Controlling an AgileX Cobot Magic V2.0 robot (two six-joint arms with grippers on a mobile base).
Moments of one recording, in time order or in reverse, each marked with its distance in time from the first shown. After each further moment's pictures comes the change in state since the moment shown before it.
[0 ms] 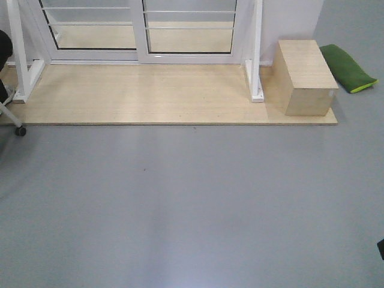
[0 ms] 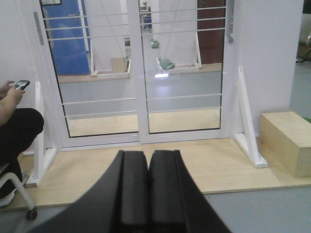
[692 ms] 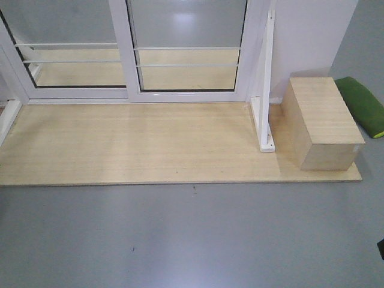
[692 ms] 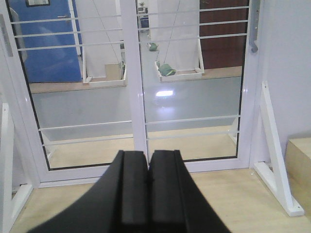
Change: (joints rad) left arm 0.000 0.000 0.000 0.000 0.000 0.000; right arm 0.000 0.000 0.000 0.000 0.000 0.000
